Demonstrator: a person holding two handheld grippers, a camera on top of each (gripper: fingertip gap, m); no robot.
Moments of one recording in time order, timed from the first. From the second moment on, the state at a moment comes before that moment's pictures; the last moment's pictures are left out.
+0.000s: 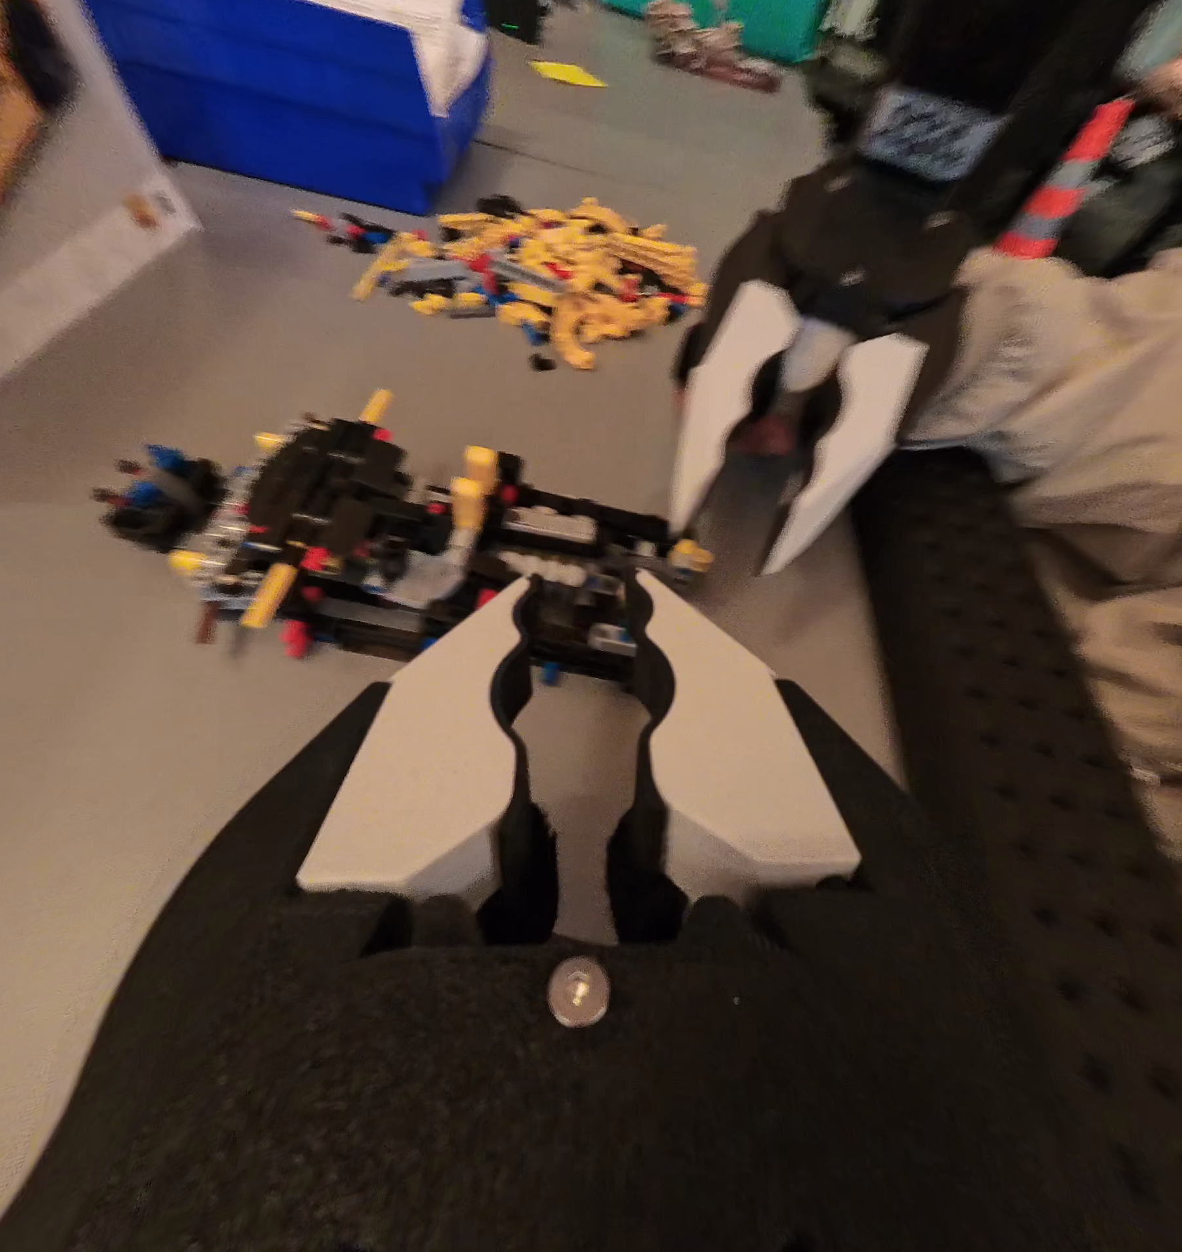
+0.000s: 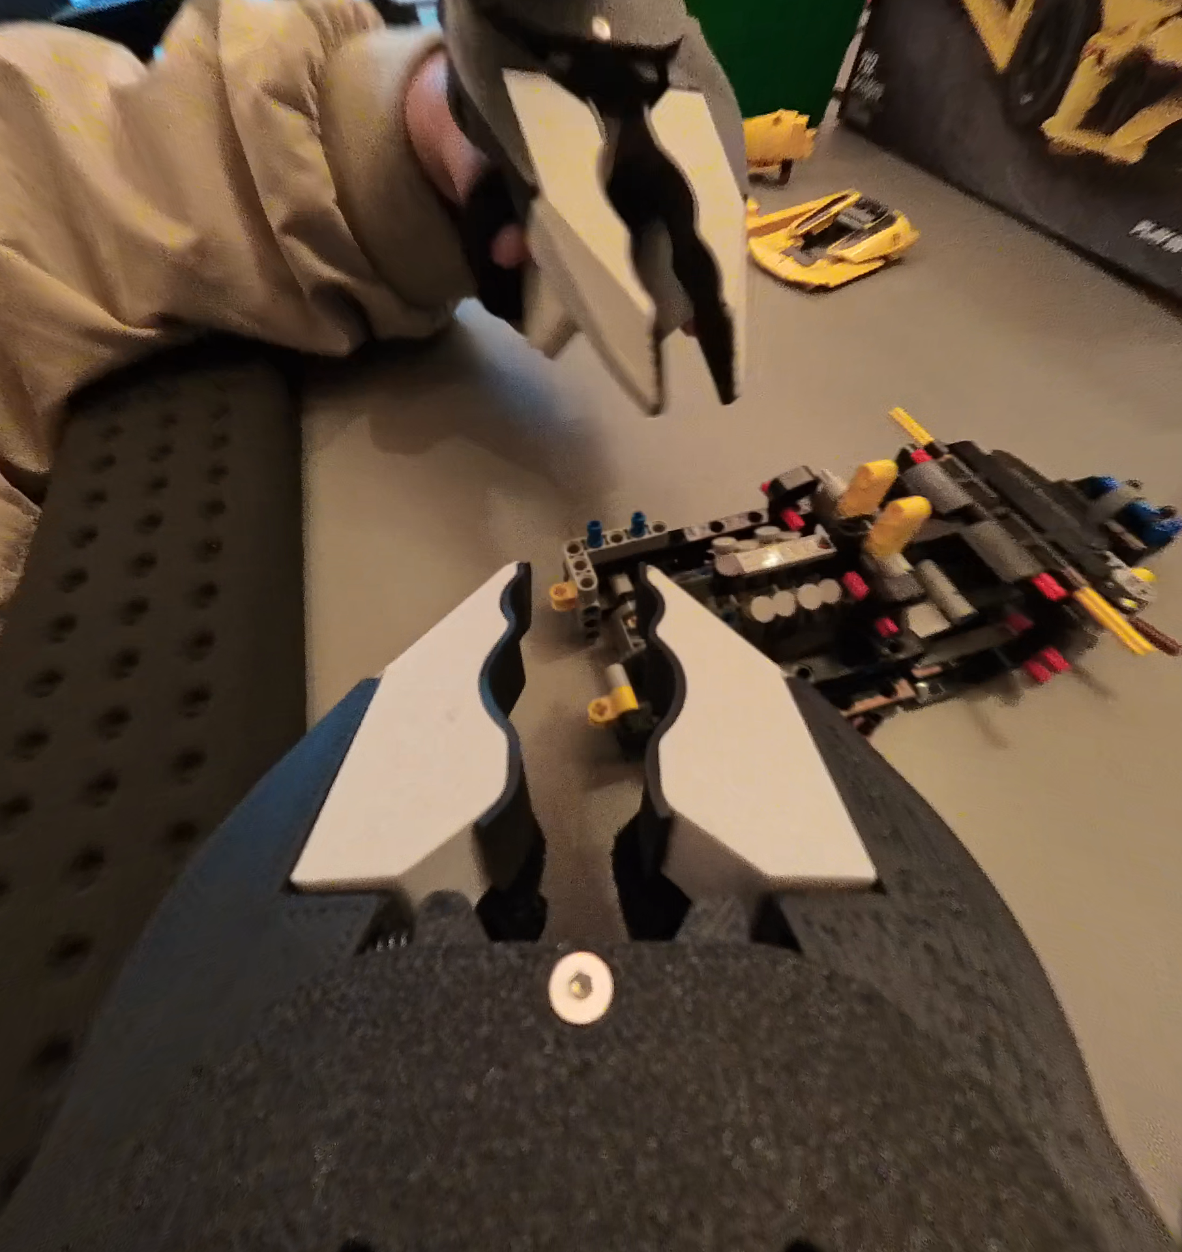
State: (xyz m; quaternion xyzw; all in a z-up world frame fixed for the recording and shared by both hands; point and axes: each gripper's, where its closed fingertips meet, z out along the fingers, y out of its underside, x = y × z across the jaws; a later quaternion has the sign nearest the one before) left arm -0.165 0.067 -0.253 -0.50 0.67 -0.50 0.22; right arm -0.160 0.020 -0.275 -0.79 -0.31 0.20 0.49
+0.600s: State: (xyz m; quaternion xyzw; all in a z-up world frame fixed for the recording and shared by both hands) left arm -0.167 0.043 -0.296 -0.46 0.74 -0.40 0.28; right arm -0.178 0.044 -0.280 -0.80 -0.32 0.16 0.48
